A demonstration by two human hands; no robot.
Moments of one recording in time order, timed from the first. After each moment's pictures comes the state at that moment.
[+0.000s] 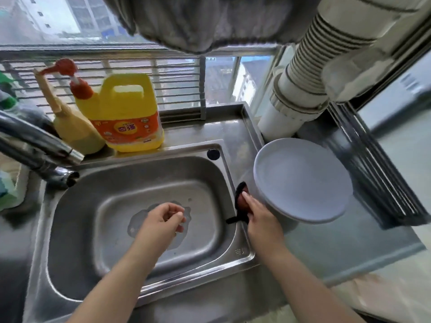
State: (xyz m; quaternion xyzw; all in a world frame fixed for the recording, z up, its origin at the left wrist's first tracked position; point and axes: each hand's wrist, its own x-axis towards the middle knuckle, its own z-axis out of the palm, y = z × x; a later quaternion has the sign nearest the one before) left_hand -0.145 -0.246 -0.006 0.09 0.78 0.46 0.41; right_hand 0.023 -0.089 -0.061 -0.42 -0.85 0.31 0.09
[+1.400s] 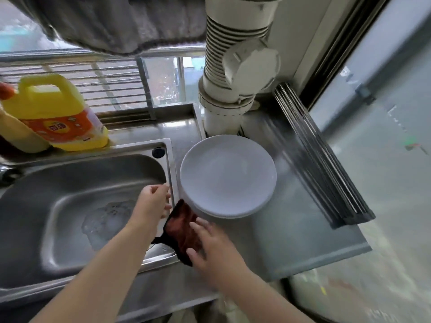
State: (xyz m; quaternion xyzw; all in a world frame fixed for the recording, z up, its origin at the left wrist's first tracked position) left_hand -0.043 -0.112 -0.014 -0.03 0.77 0.53 0.36; right_hand 0.132 -0.068 -0.028 -0.26 -0.90 0.36 -0.04
